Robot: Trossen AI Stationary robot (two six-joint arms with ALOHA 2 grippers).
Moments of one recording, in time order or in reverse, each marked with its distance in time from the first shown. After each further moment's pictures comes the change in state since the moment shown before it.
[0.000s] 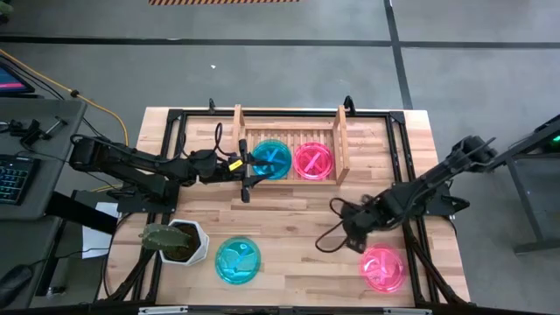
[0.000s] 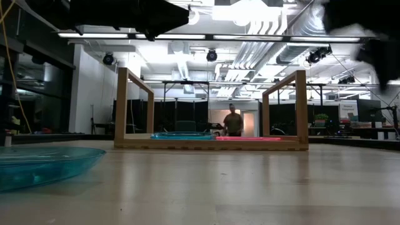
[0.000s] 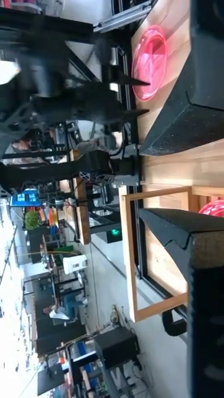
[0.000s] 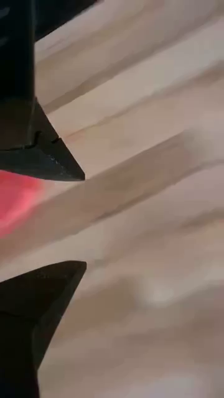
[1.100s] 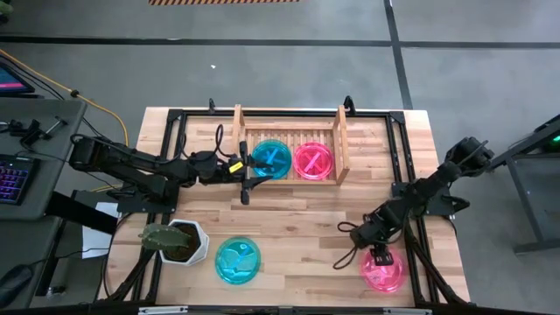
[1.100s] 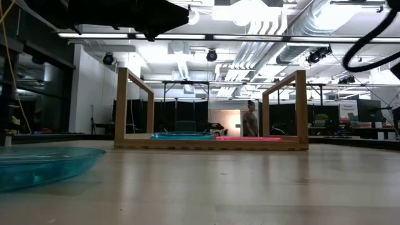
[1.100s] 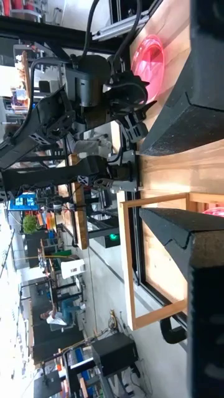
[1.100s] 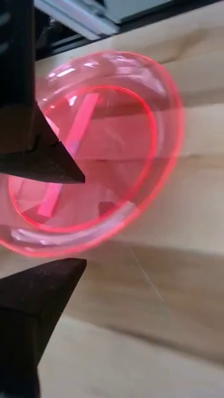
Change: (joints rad) left arm -0.014 0.000 0.000 -0.011 0.000 -0.011; right arm 0.094 0.041 -0.296 0.298 -0.364 -0.394
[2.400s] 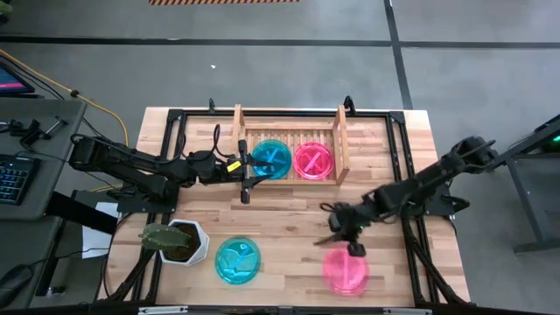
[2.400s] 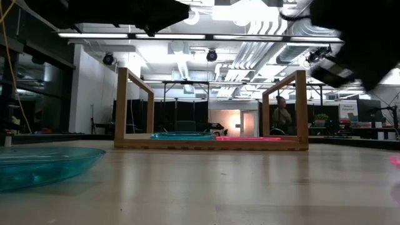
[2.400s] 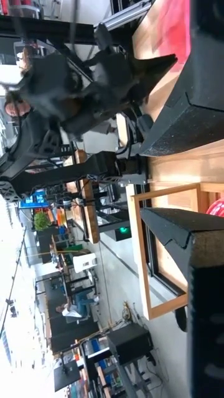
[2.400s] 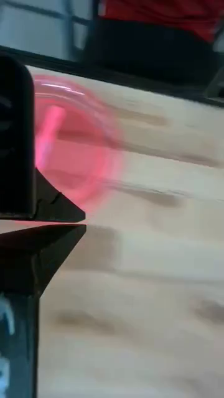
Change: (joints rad) left arm -0.003 0.000 0.000 0.042 -0.009 0.062; right arm -0.215 -0.052 0.122 0.270 0.187 -0.205
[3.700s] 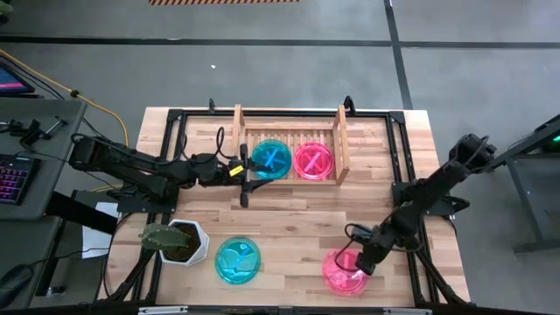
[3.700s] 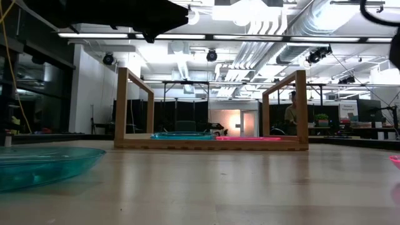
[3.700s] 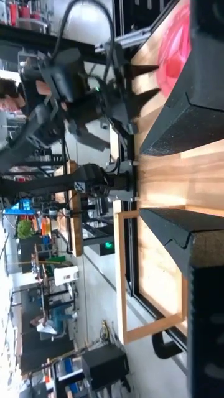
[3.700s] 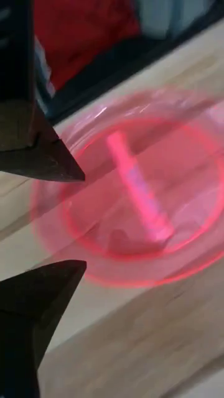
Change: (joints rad) left arm -0.023 0.000 0.000 -0.059 0.001 -0.115; right arm 0.361 0.000 -0.158 0.061 0.084 1.062
